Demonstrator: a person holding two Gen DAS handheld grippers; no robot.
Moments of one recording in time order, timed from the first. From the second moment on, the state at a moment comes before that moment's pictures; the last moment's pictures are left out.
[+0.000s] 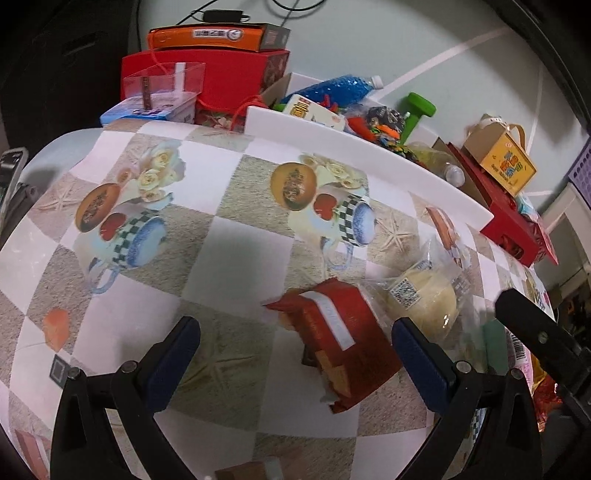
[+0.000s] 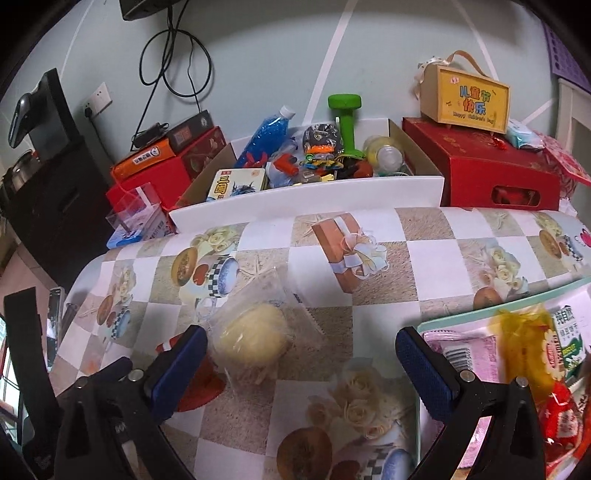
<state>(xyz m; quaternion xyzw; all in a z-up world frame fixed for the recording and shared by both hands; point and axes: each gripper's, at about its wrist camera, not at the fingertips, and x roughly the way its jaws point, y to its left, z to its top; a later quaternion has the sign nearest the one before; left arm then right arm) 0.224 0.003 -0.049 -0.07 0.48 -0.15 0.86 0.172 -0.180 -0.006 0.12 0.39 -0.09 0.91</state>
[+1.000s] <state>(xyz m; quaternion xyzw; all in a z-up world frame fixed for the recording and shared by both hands) 0.232 0.034 -0.059 -0.04 0.48 -0.10 0.87 0.196 -0.170 -0.037 0.09 0.43 -0.09 0.89</state>
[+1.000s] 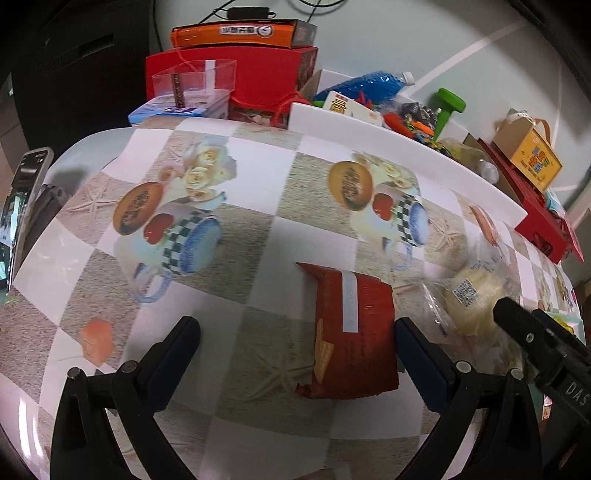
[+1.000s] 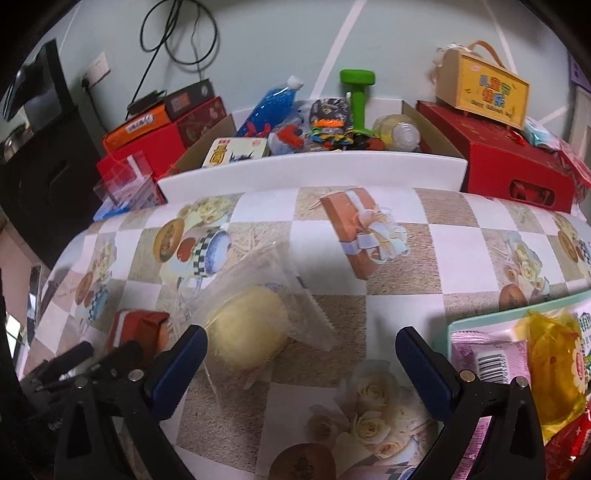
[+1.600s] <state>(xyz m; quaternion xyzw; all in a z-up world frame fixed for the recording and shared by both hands) 0.234 0.043 -0.058 -0.06 0.46 -0.11 0.88 0.223 -0.146 -0.050 0.00 0.46 -0.06 0.88</state>
